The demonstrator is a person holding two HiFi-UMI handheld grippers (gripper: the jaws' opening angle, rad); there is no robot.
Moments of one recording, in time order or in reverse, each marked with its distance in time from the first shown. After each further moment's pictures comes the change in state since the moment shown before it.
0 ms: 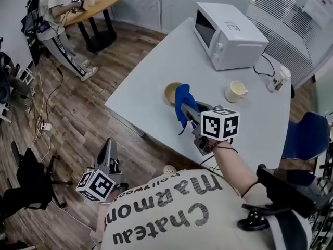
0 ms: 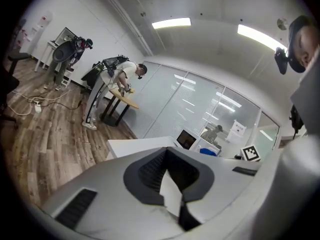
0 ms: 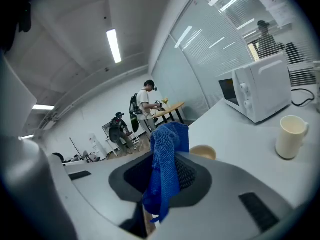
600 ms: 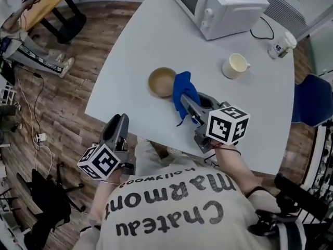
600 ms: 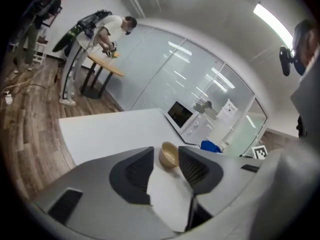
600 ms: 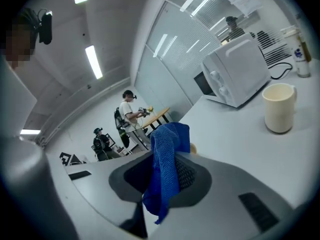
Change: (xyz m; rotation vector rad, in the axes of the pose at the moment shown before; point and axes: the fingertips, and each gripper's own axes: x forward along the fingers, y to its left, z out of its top) left arm 0.185 -0.007 -0.052 -0.022 0.380 -0.166; right arm 0.023 -0.071 -0.005 0.230 -0.107 -0.089
